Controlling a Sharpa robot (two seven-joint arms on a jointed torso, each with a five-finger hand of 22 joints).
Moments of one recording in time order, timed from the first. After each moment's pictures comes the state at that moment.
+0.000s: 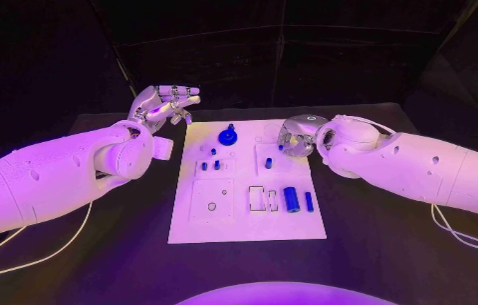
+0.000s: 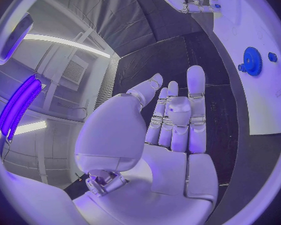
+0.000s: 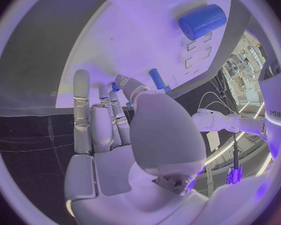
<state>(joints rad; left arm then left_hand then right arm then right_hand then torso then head) 1.21 -0.85 -0.07 1.41 -0.07 -0.33 0.49 1.26 -0.09 0.42 -0.12 0.06 1.04 0.15 0.09 0.07 1.12 0.08 0.29 0.09 1.36 0.00 1.17 0.80 0.18 1.22 0.10 0.73 0.66 1.19 -0.71 -0.05 1.36 -1.63 -0.12 -0.19 1.39 -0.13 0.35 0.00 0.28 0.98 0.17 0.12 0.07 1.06 0.10 0.20 0.13 1.47 0.01 1.32 1.15 0.18 1.13 0.11 0.96 0.42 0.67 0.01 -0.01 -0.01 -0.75</state>
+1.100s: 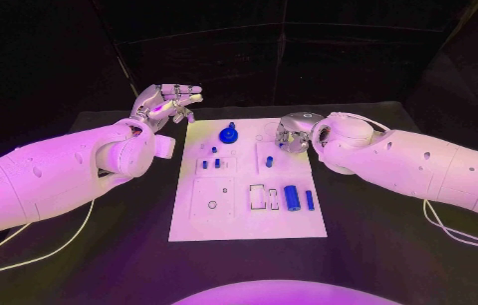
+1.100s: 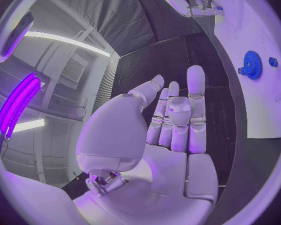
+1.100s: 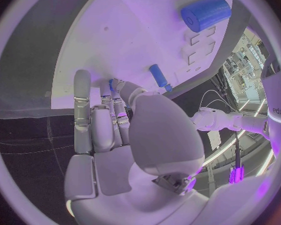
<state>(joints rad) 1.21 -0.85 -0.07 1.41 -0.06 -0.32 0.48 1.27 -0.07 0.42 -0.12 0.06 1.03 0.17 0.09 0.07 1.10 0.09 0.30 0.09 1.35 0.00 1.17 0.79 0.17 1.22 0.10 0.72 0.65 1.19 -0.67 -0.04 1.32 -1.62 -0.11 -0.19 1.41 -0.06 0.45 -0.04 0.19 1.07 0.15 0.15 0.08 1.16 0.07 0.24 0.11 1.47 -0.01 1.34 1.18 0.18 1.14 0.10 0.97 0.43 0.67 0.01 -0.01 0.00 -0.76</state>
